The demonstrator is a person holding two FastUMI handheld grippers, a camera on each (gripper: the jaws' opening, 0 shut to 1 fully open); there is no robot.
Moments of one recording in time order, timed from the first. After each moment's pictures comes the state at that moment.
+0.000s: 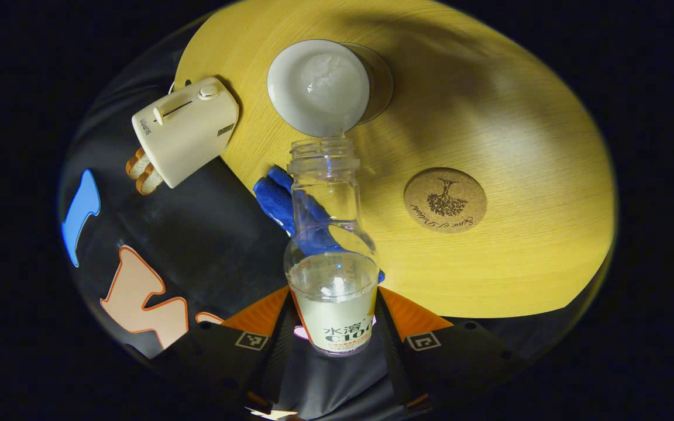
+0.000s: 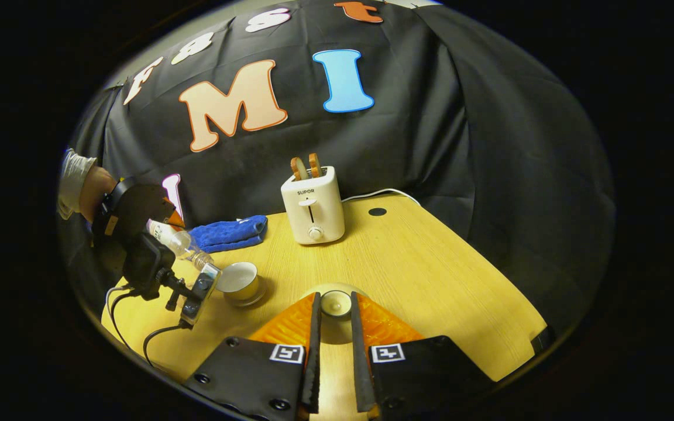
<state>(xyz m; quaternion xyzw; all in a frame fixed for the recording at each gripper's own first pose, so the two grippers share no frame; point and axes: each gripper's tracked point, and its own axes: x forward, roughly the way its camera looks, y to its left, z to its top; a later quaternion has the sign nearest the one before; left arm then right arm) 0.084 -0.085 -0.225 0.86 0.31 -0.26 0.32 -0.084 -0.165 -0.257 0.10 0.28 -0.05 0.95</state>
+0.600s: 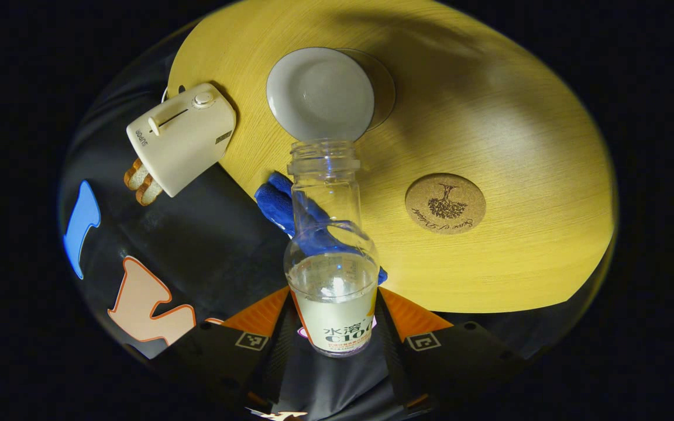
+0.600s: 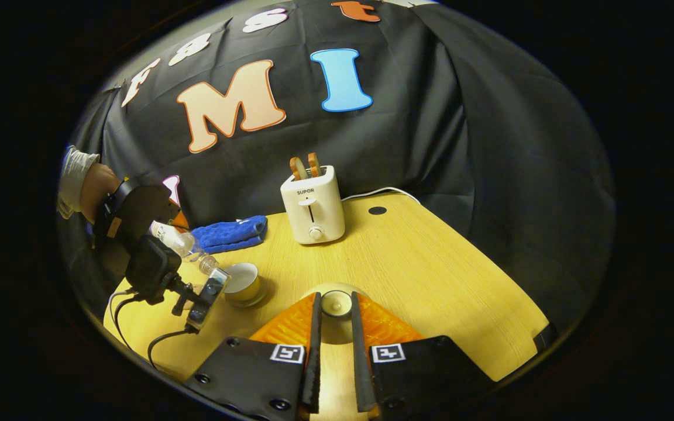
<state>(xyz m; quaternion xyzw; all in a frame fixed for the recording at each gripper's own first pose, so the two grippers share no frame) 0.084 -0.093 -0.230 0.86 0.31 -0.26 0.31 -0.083 -0.164 -0.255 0.10 0.28 -0.06 0.95</state>
